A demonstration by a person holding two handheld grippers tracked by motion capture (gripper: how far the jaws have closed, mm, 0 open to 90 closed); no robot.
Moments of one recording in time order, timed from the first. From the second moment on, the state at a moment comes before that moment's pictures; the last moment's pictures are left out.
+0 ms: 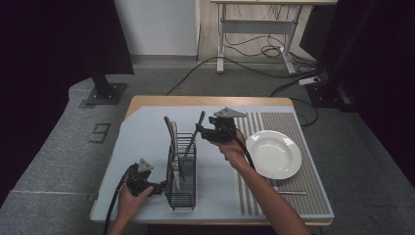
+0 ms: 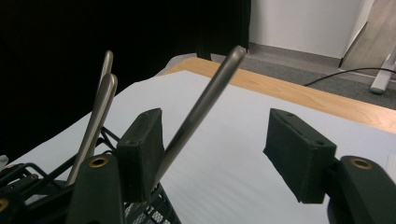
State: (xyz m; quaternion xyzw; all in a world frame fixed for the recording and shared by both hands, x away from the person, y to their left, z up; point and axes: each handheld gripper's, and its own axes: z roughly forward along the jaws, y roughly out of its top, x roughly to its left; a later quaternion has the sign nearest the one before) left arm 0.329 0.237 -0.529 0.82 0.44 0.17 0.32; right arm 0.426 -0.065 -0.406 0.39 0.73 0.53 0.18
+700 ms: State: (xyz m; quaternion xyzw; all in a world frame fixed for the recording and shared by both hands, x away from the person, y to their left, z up) left arm 0.329 0.237 -0.529 0.82 0.44 0.17 0.32; right arm 0.436 -0.051 -0.407 0.36 0.74 0.55 0.18
